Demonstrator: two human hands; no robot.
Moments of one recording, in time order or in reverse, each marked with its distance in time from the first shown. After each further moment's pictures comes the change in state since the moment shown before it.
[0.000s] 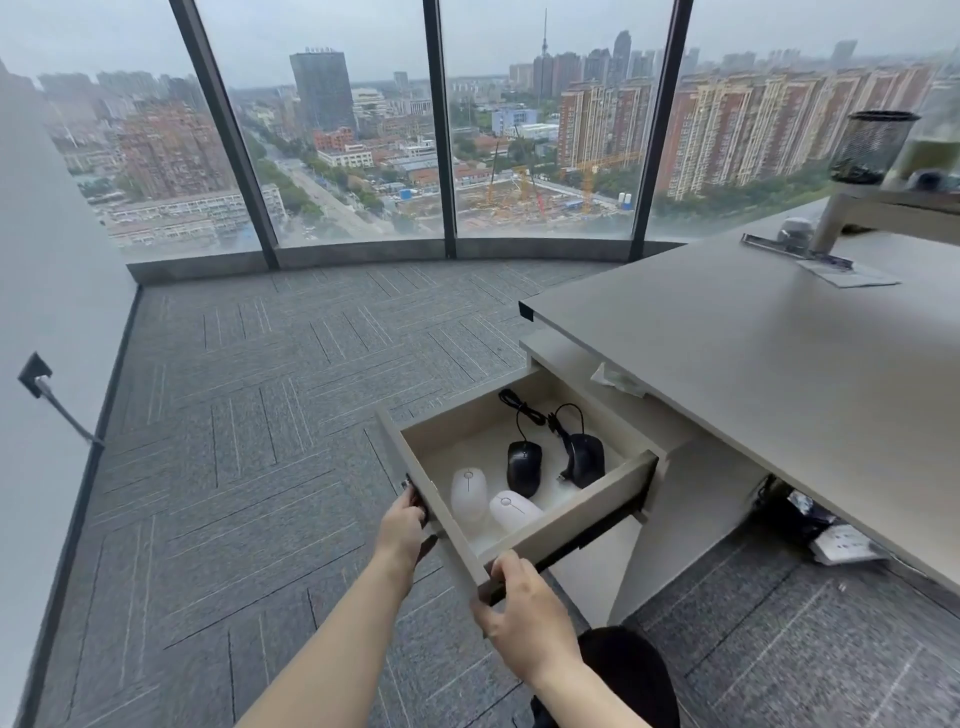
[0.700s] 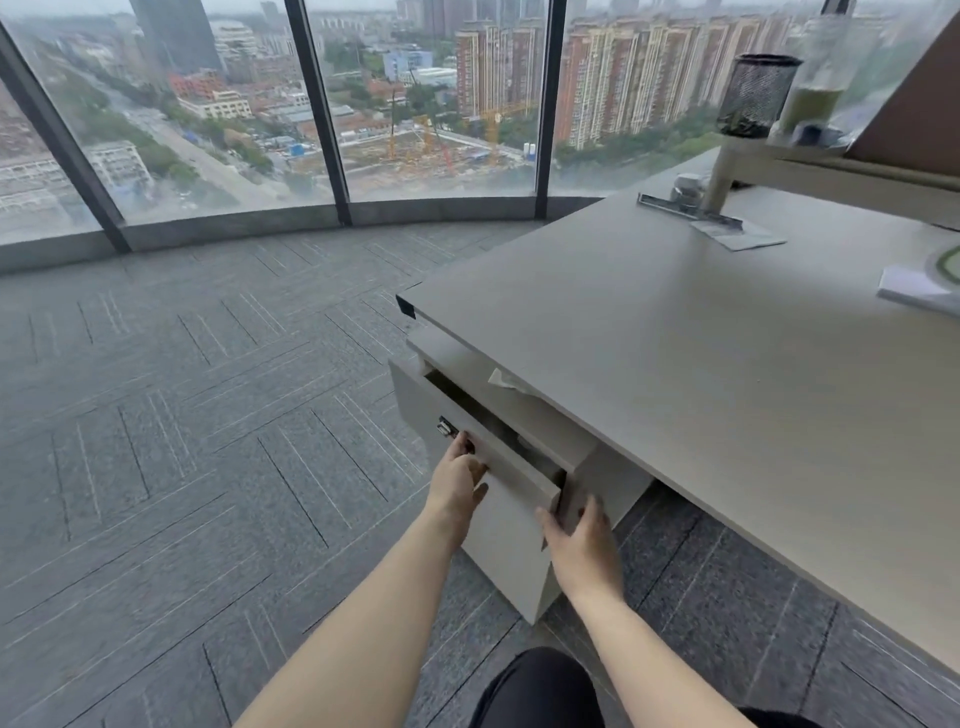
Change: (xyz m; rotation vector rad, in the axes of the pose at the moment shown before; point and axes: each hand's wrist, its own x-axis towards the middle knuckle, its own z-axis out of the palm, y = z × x) left_hand 0.068 0.011 0.207 0.013 -0.308 -0.087; right_hand 0.089 0.123 -0.113 0.182 0.403 0.498
